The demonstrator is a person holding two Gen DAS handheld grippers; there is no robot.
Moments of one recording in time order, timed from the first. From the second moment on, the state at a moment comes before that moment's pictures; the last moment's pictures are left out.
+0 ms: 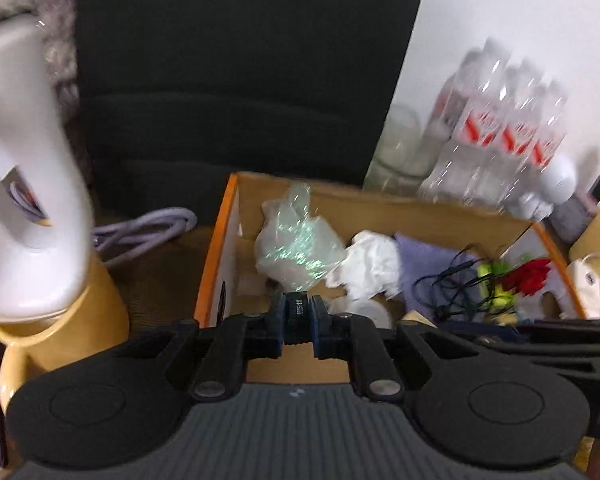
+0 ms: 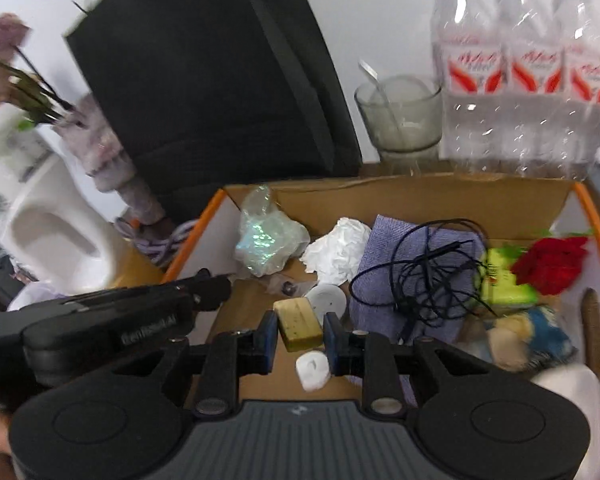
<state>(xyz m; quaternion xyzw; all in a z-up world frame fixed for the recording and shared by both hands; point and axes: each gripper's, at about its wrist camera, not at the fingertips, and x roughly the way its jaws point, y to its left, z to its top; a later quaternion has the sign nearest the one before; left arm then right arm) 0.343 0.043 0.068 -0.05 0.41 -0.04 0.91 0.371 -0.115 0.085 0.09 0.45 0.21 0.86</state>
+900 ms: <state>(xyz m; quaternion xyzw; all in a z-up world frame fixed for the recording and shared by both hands) 0.304 0.015 0.149 0.00 0.46 -0.02 0.89 0.349 -0.209 0.150 0.07 0.52 0.07 0.85</state>
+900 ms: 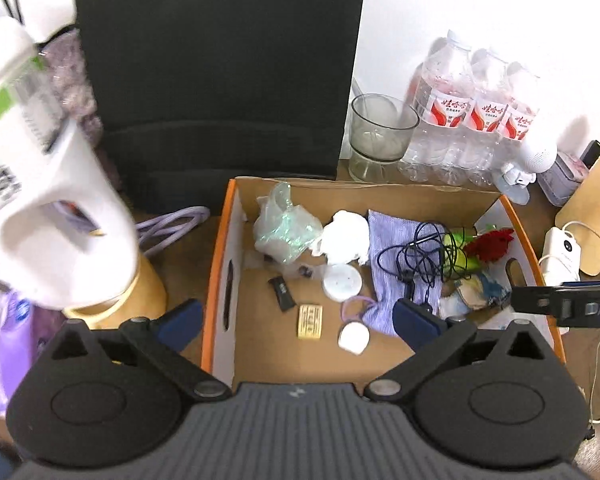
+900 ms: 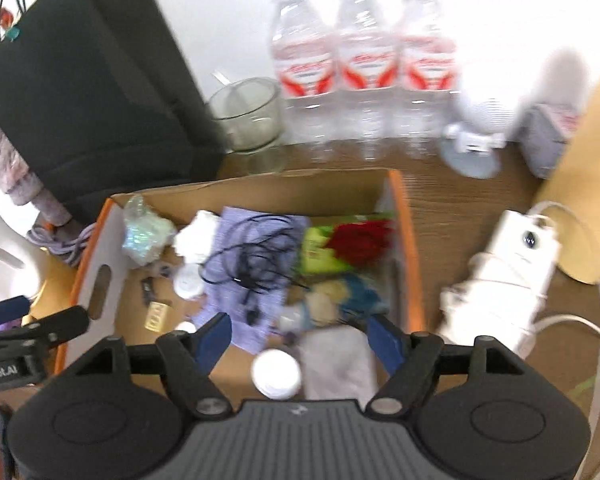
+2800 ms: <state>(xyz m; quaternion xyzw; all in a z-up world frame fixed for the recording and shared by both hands) 0.157 -0.131 0.002 0.08 0.33 -0.27 0.90 0.045 -0.296 0.036 0.06 0.34 0.10 0.93</state>
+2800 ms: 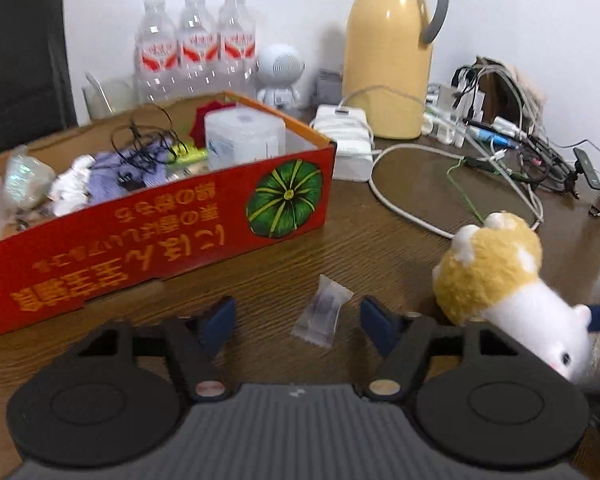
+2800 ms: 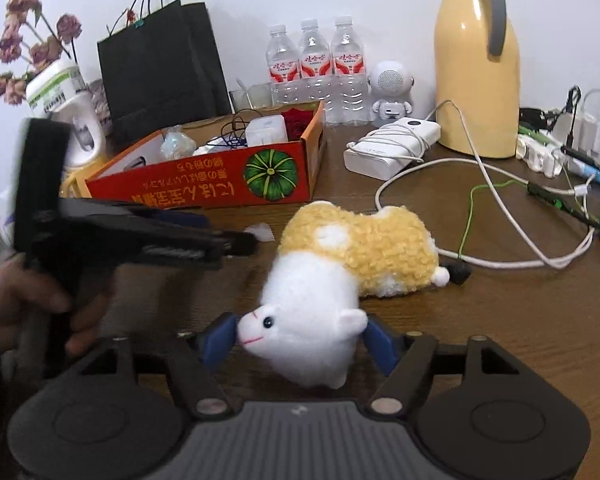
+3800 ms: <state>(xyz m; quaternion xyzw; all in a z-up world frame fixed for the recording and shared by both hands) 0.045 -0.017 0.045 -0.02 0.26 -0.10 0.96 0.042 -0.236 0.038 0.02 0.28 0.10 0.95</state>
